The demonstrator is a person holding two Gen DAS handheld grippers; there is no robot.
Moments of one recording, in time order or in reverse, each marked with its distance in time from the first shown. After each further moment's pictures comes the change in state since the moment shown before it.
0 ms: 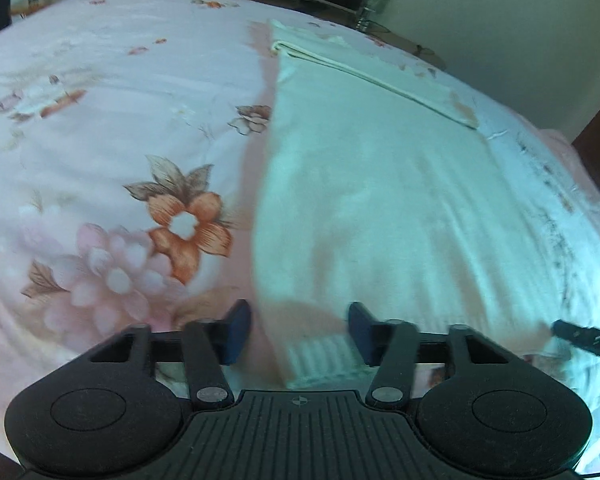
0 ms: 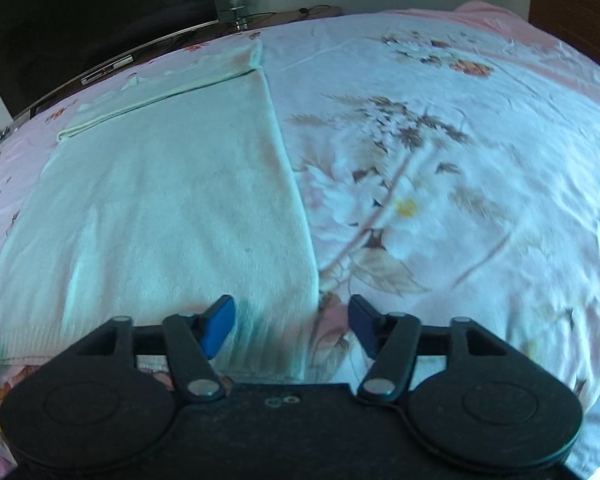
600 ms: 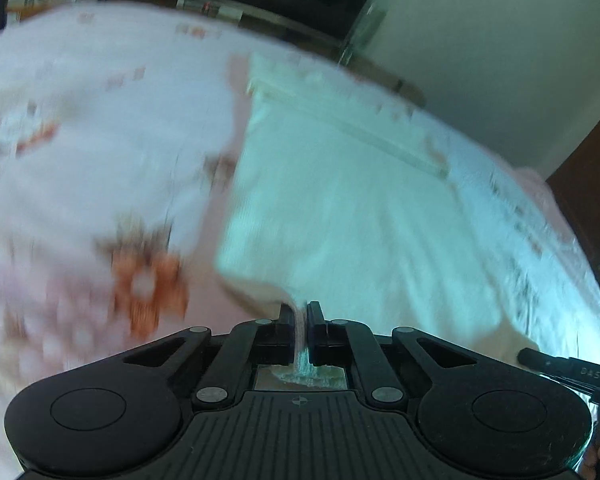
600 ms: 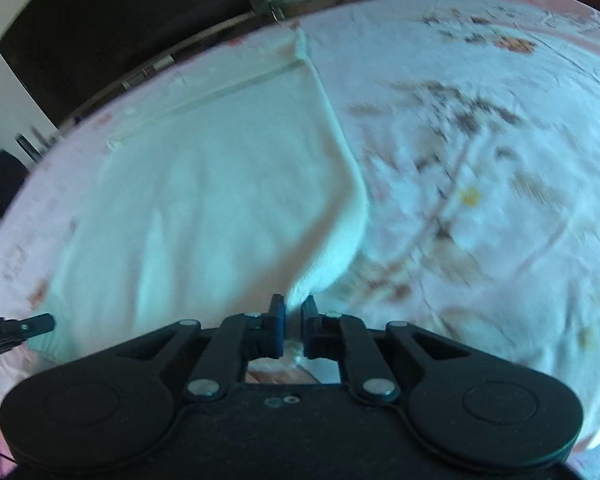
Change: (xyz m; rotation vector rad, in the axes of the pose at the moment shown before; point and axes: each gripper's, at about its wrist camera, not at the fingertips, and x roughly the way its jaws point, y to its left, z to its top) left arm -0.014 -0.015 0.035 -0.040 -0.102 -0.085; right arm -0.013 0.015 0.019 0.049 0.014 0.210
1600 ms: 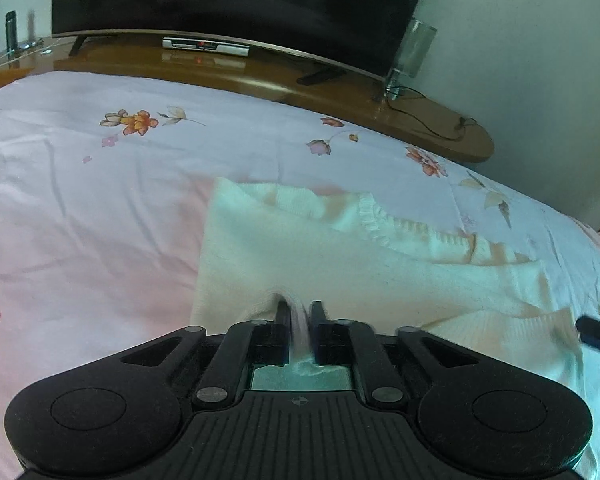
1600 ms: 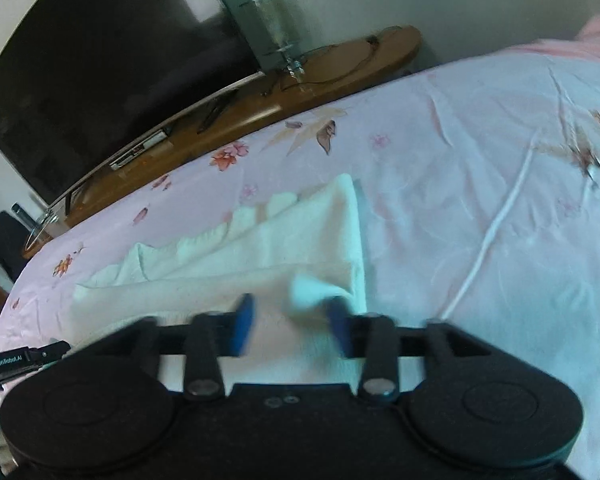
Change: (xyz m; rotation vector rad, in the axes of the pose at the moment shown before) left arm 0.240 -0.024 0.247 0.057 -0.037 0.163; right arm 0.220 -0.004 0.281 -0.032 -0.099 0.070
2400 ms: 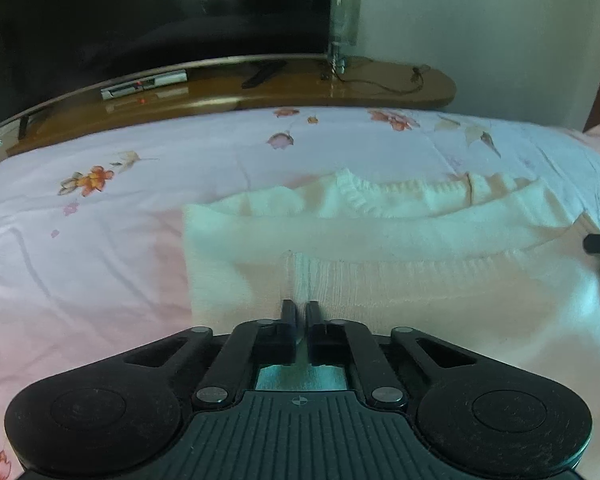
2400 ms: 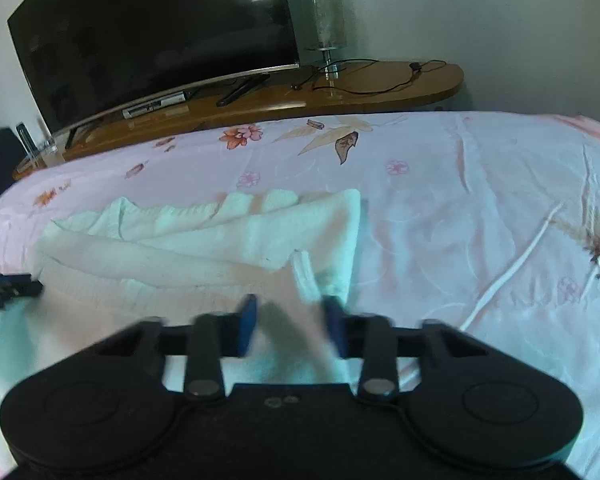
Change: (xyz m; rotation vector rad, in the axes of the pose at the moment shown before) left arm 0.019 -0.016 0.003 0.314 -0.010 0.016; right arm 0.025 0.007 0.003 -0.278 0.031 -0.074
